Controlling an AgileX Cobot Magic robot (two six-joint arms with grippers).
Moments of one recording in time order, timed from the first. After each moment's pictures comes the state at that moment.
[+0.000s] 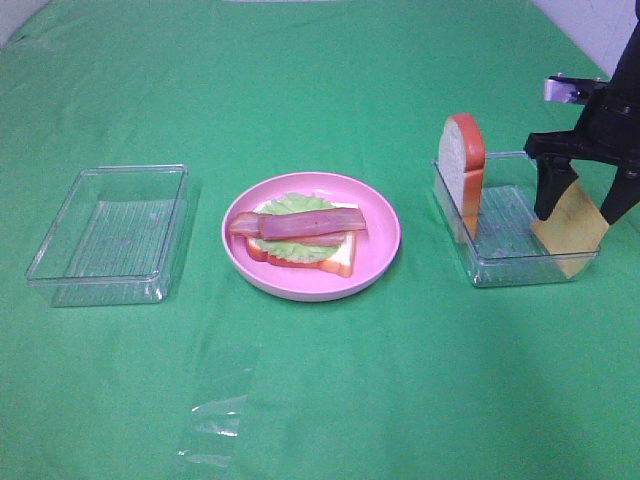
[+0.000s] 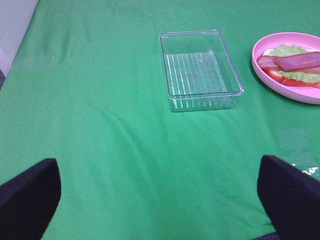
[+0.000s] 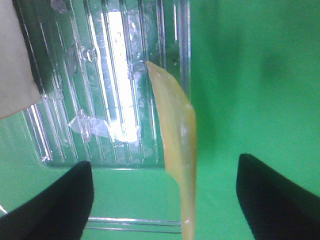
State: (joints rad) left arm -0.08 -0.01 -0.52 0.00 1.08 -0.04; right arm -0.06 2.16 -1.64 0.09 1.17 -0.12
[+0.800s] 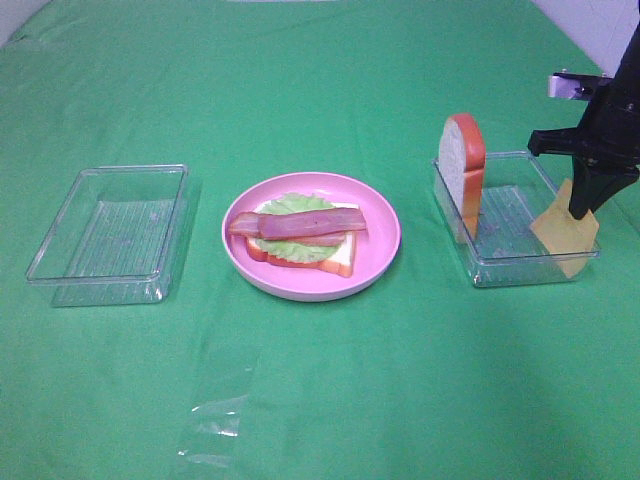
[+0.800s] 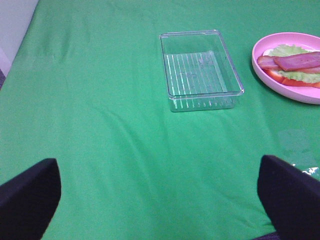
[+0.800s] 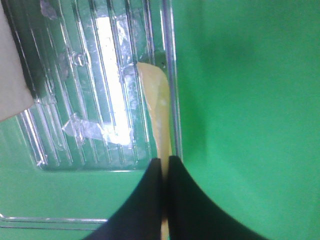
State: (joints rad) left arm -0.08 -0.01 -0.52 0.00 1.08 -0.04; right arm -0.06 2.15 -1.64 0.08 1.17 -0.10
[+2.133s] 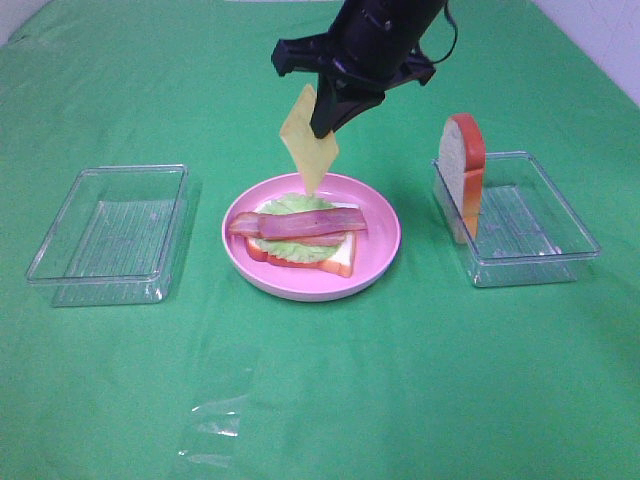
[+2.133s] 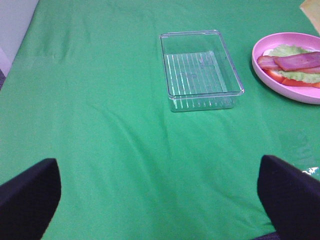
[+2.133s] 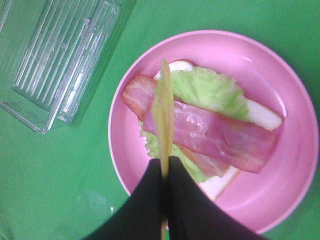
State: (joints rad) left arm -0.08 -0.01 -0.52 0.00 1.08 -0.04; right arm 0.46 2.10 -1.83 0.32 0.99 -0.12
